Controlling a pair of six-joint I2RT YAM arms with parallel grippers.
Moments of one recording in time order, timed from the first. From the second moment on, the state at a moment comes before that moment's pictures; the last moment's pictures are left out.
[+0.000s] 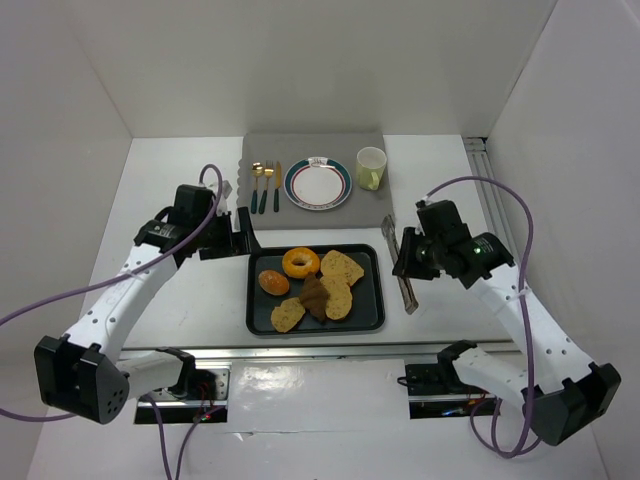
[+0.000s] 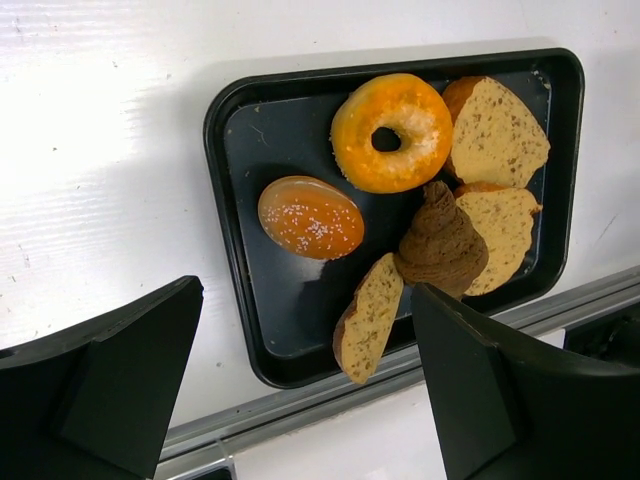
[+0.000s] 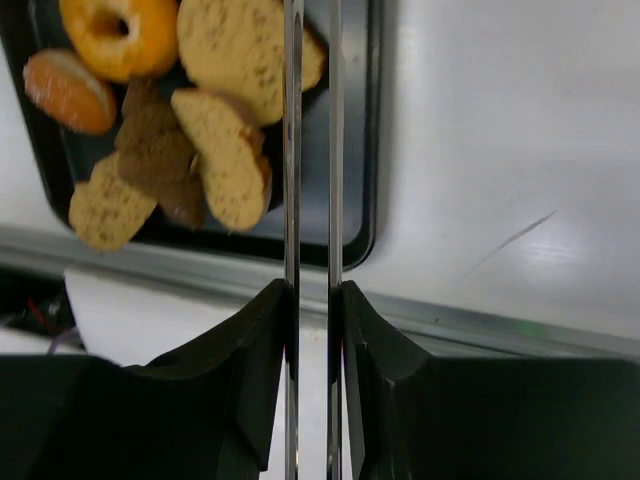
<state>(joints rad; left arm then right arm) -0.25 1.17 1.02 -0.74 0.21 -0.40 0.43 1.00 1.04 -0.99 -0.03 0.53</state>
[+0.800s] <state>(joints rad) -0.25 1.20 1.06 -0.73 0.21 -0.40 0.51 1.13 1.02 -1.01 -0.14 0.59</state>
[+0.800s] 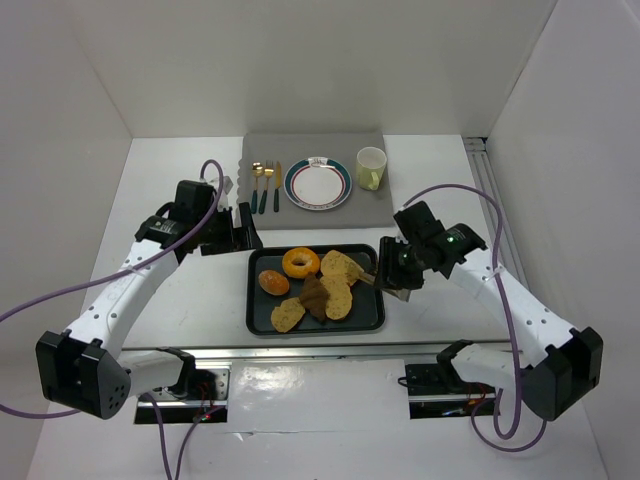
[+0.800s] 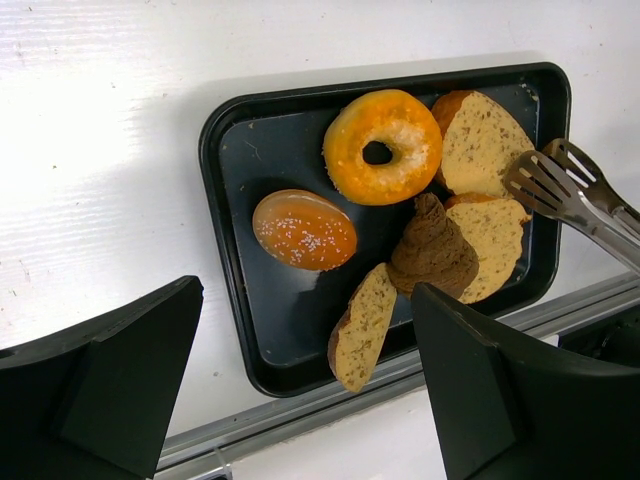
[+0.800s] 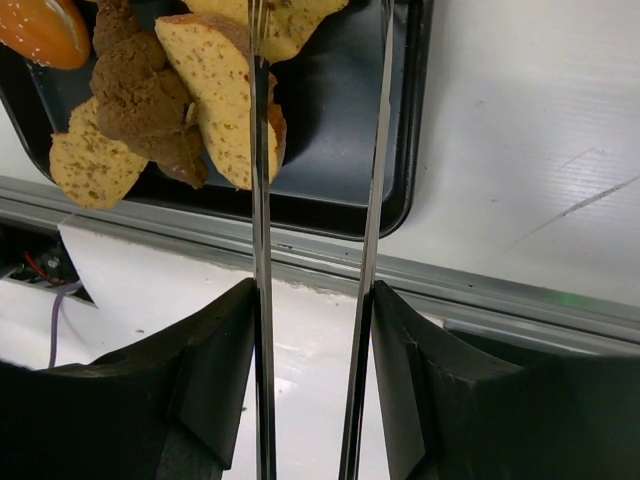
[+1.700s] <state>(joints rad) -0.25 1.20 1.06 -0.71 0.23 -0.40 0.40 1.16 1.03 -0.99 -0.20 0.50</state>
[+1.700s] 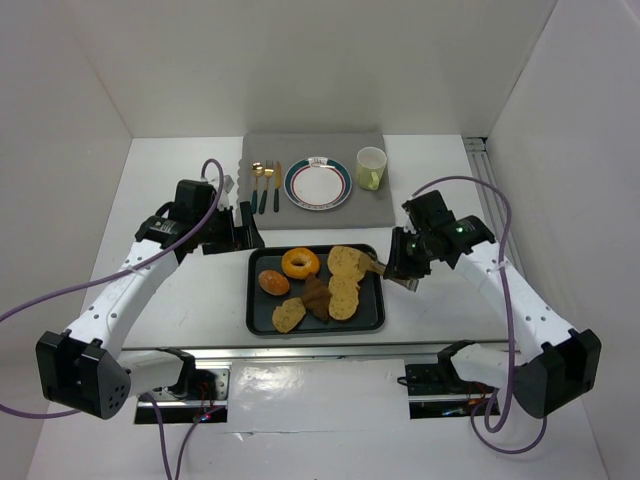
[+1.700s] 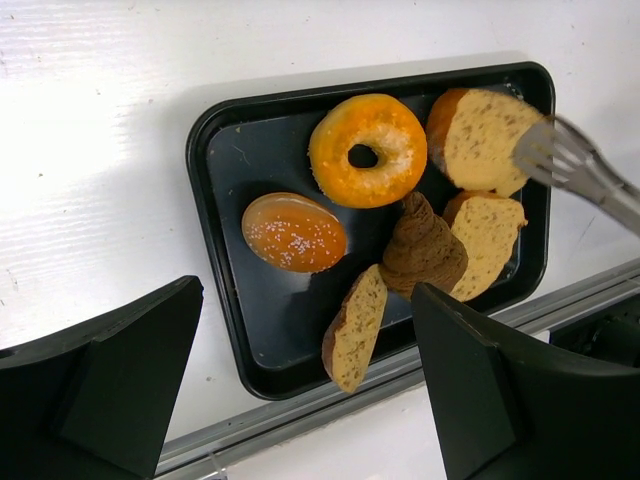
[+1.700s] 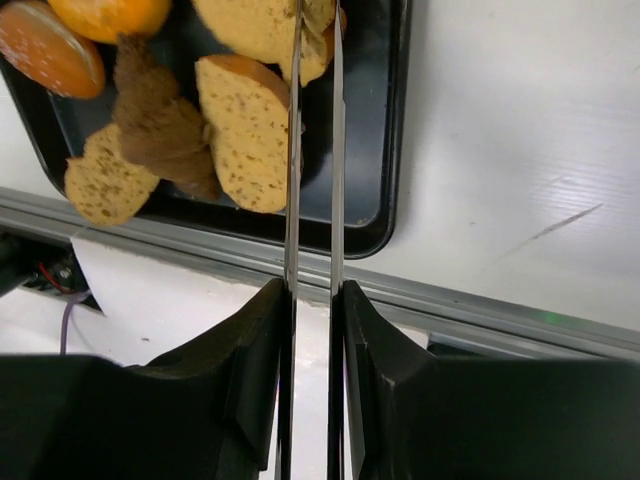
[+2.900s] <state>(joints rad) -0.25 1.15 1.06 -0.75 0.21 -0.43 0.39 1.94 1.71 -0.57 -0.07 0.45</state>
